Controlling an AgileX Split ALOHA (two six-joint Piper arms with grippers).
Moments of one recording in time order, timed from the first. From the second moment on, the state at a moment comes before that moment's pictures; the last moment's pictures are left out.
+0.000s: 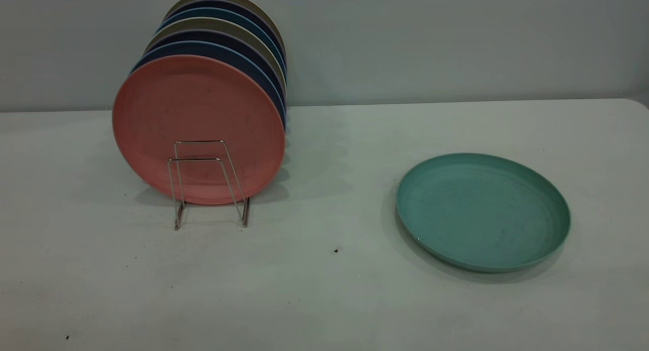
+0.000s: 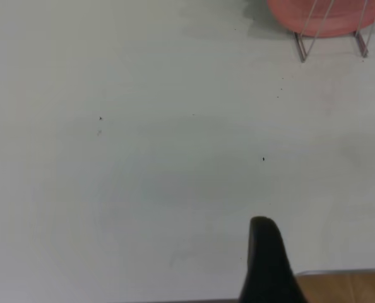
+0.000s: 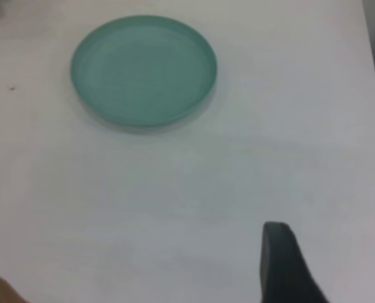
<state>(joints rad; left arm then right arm) 0.03 -0.02 -0.49 0.01 1.13 0.03 0.08 -0.02 -0.47 0.02 1.14 -0.08</state>
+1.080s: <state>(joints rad) 0.02 1.29 -0.89 -0.34 0.72 0.32 0.08 1.37 -0.65 0.73 0.62 -0.65</state>
